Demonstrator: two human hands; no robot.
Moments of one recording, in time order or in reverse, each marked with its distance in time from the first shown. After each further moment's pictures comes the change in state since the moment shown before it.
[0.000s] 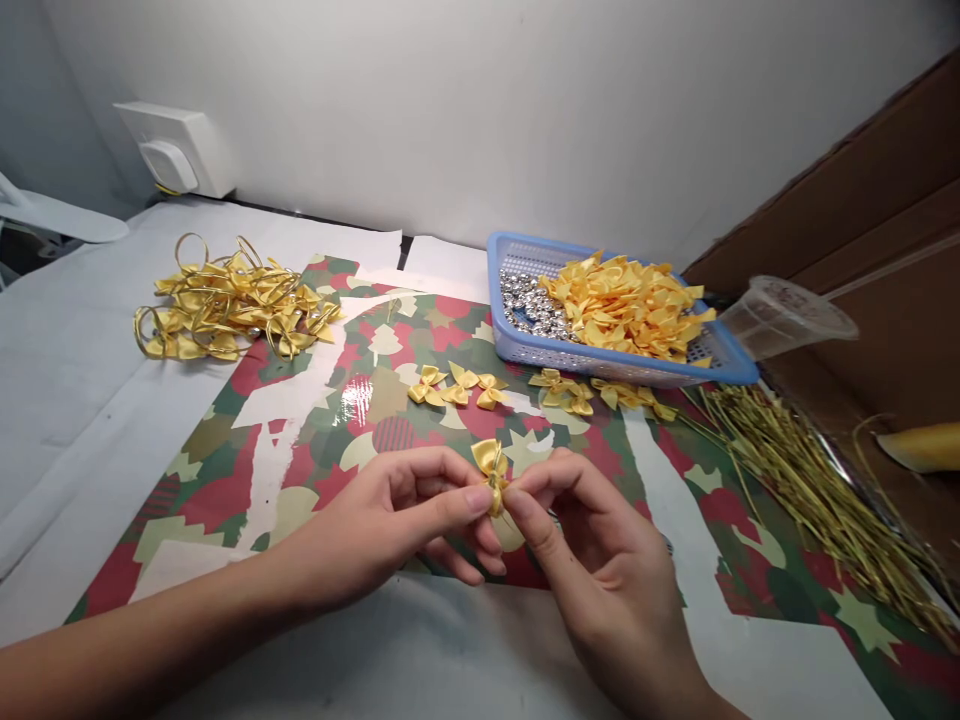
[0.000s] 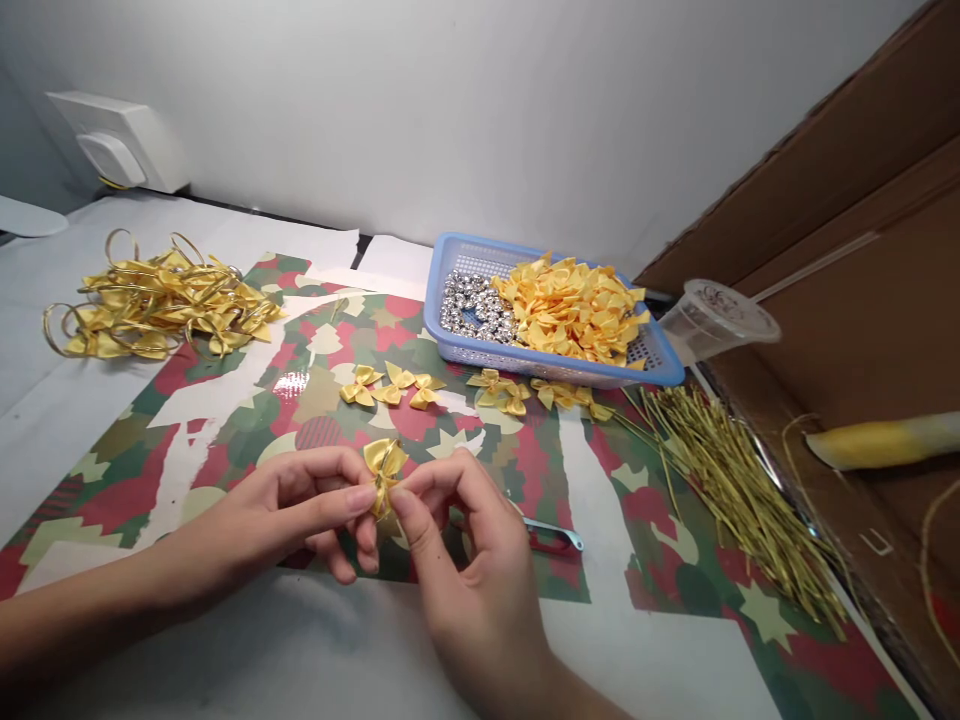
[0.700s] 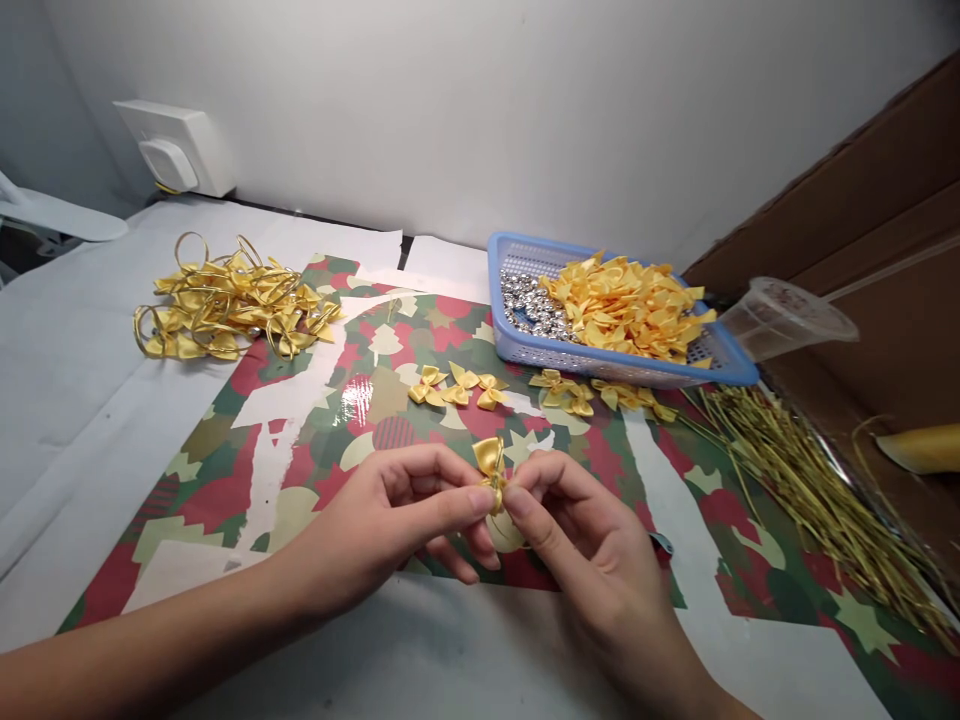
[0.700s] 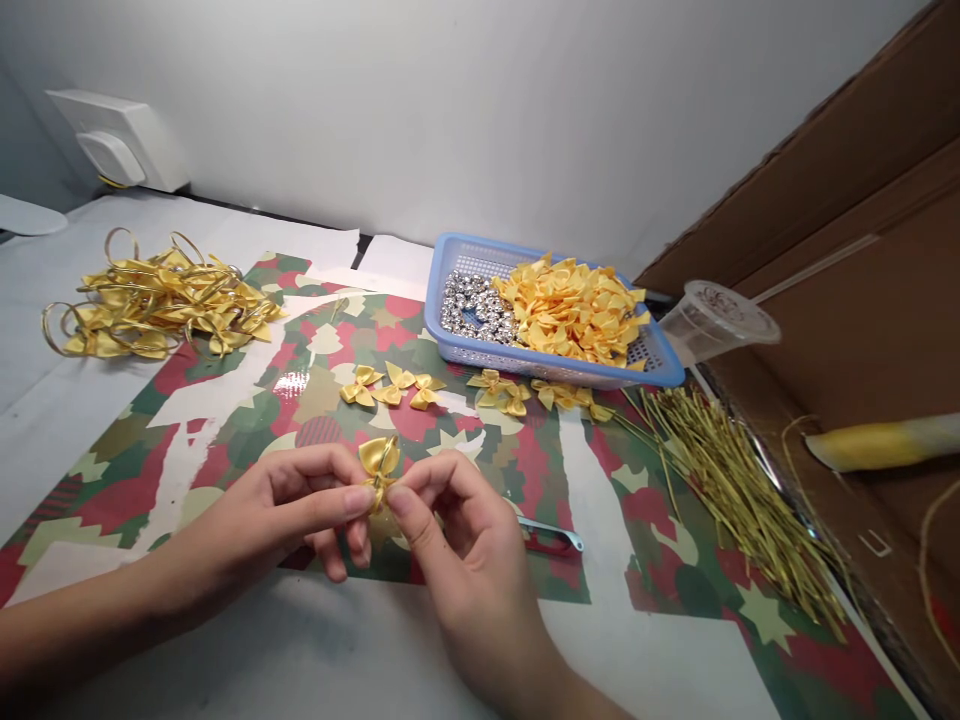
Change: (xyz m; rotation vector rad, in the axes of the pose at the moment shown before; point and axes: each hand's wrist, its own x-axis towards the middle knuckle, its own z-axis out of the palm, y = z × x) left_hand 0.002 -0.003 0.001 0.006 0.064 0.050; right_hand 0.005 0.000 0.000 0.256 -0.096 0.193
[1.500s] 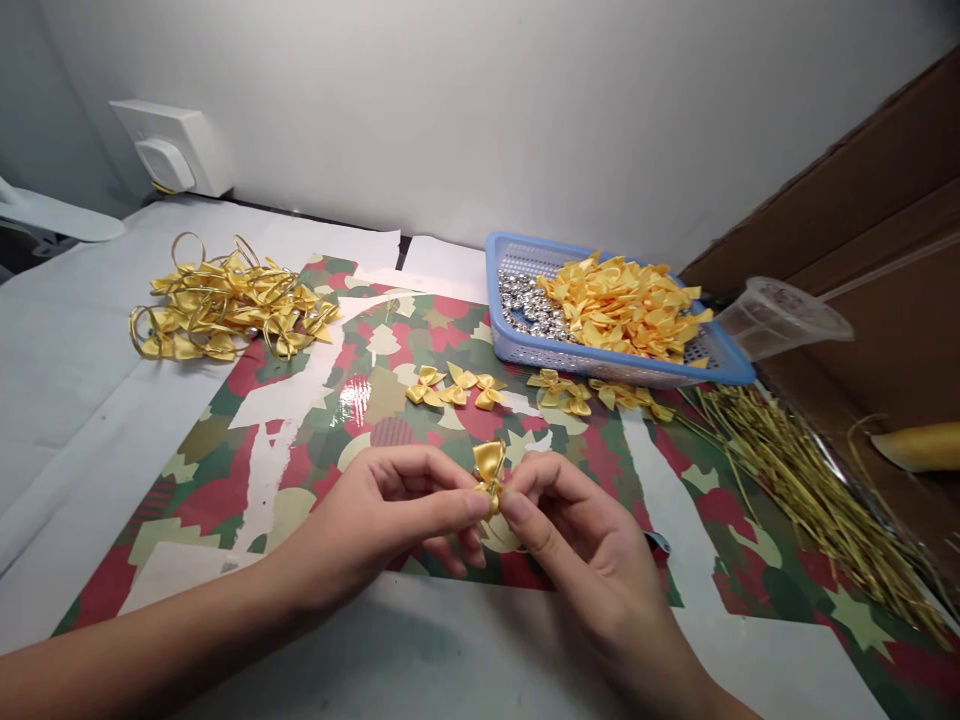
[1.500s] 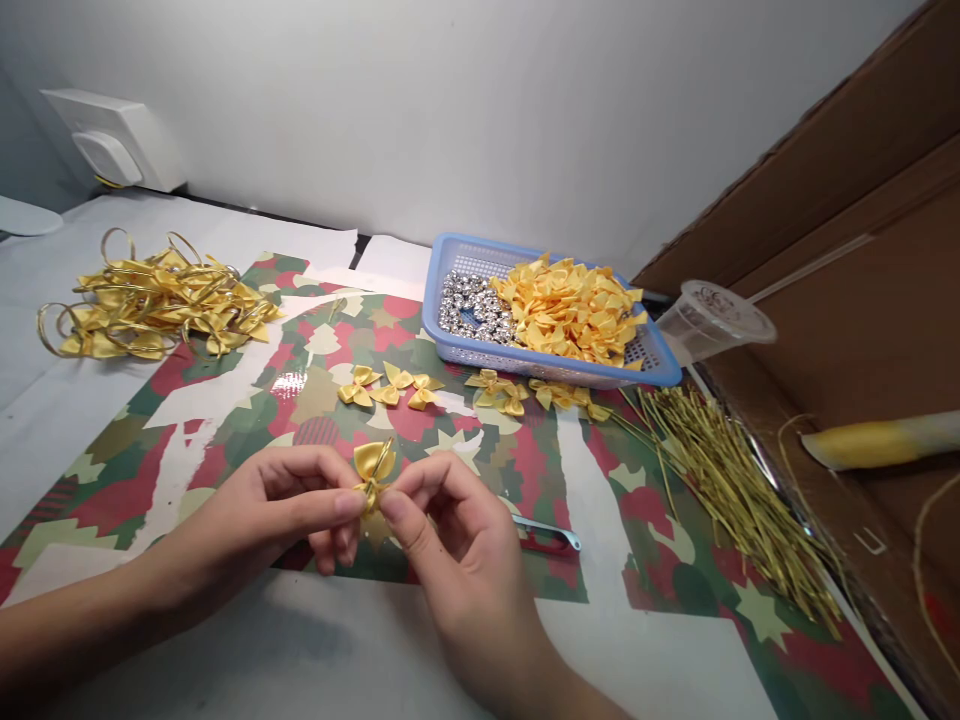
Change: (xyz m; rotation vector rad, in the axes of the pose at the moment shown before) left_hand 0.001 0.001 -0.002 -0.003 0.031 0.021; right_hand -0.003 0.012 0.000 0.123 -0.041 0.013
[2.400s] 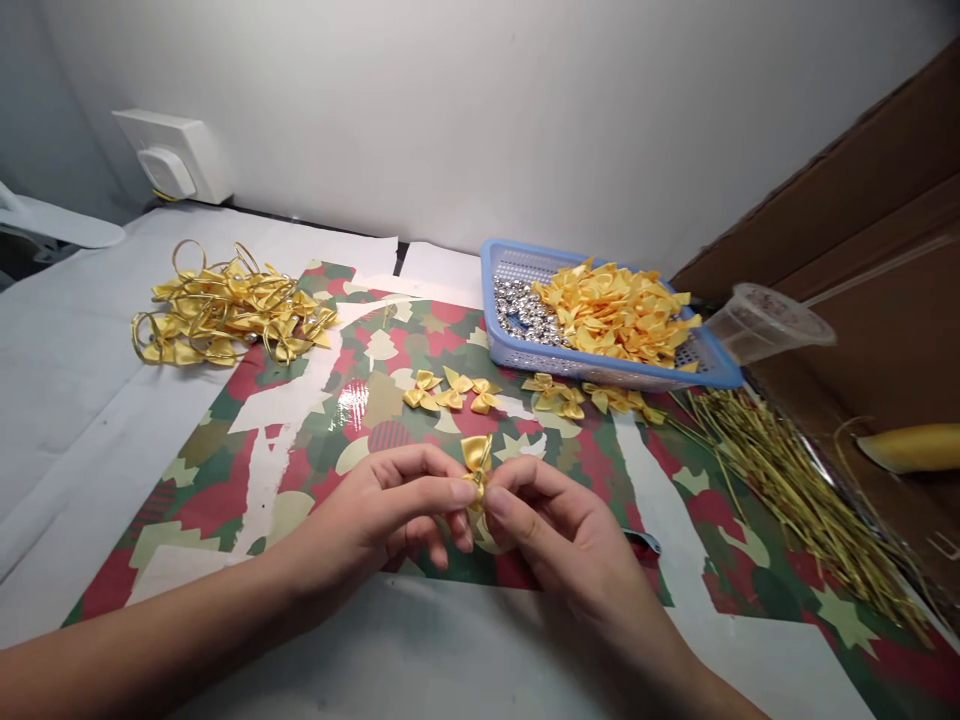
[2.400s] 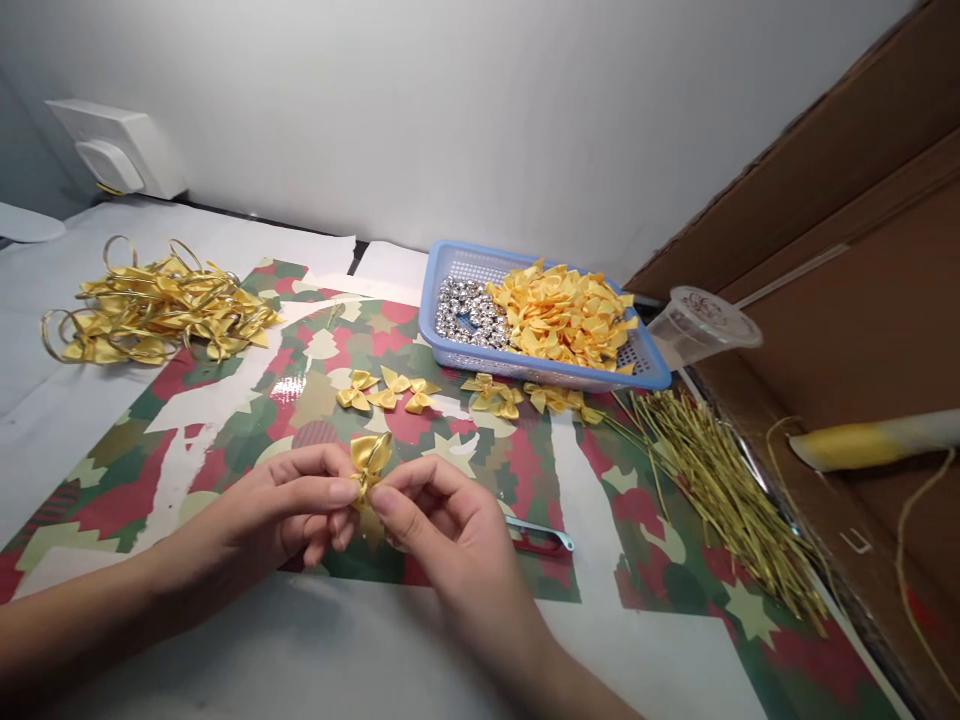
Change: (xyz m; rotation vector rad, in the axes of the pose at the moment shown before) left_hand 0.001 -0.004 -0.004 -0.113 -0.009 -0.034; right_hand 0.009 0.004 -0.003 0.153 -0.115 0.178
